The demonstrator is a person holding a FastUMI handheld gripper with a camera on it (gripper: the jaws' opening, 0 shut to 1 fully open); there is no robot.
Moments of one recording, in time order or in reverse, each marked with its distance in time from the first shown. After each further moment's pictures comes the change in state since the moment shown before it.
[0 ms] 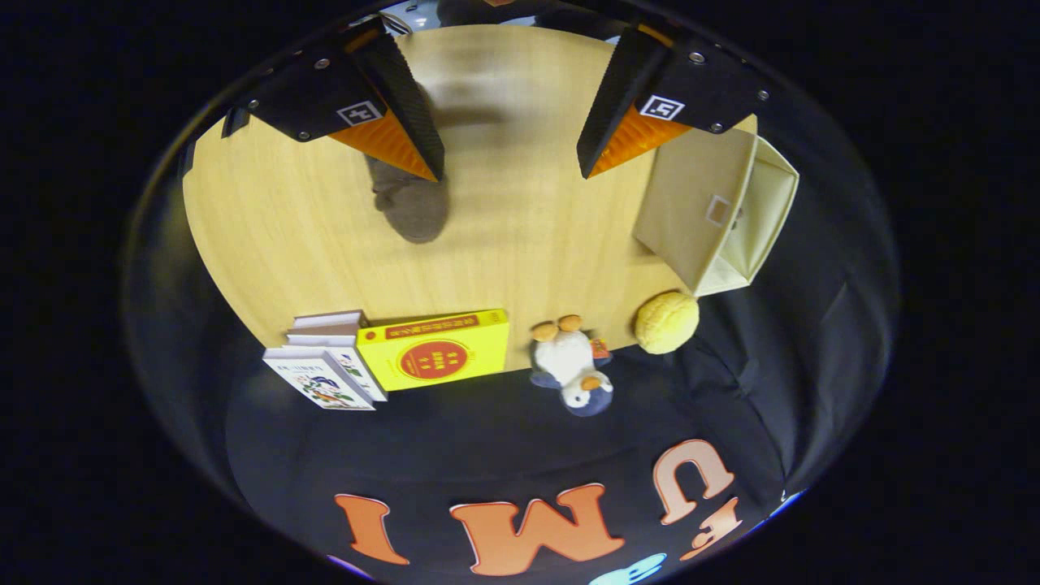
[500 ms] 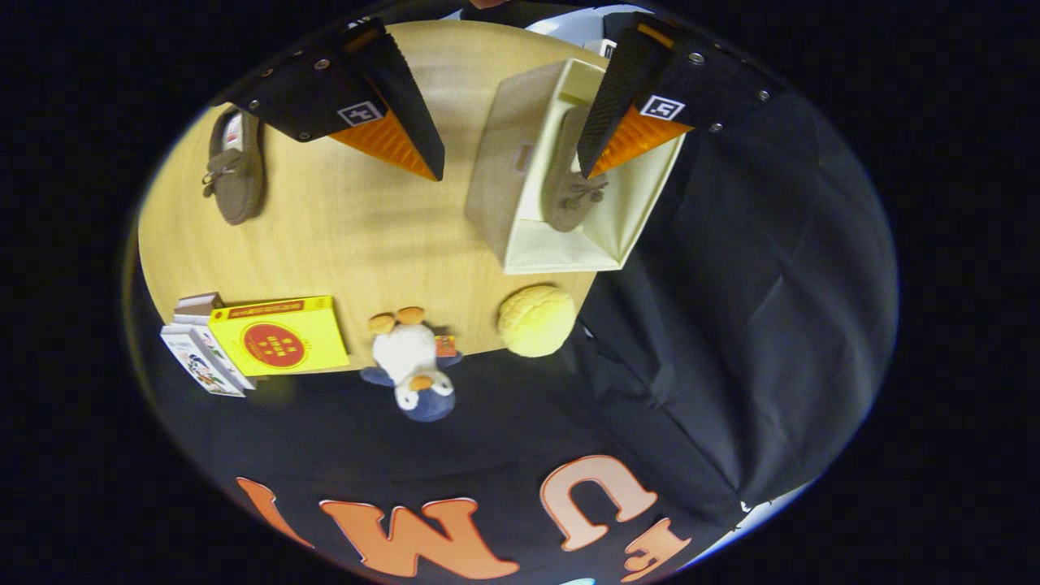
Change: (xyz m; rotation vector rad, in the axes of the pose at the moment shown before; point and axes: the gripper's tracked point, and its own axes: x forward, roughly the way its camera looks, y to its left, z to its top) arm 0.002 0.217 0.044 -0.003 -0.003 0.244
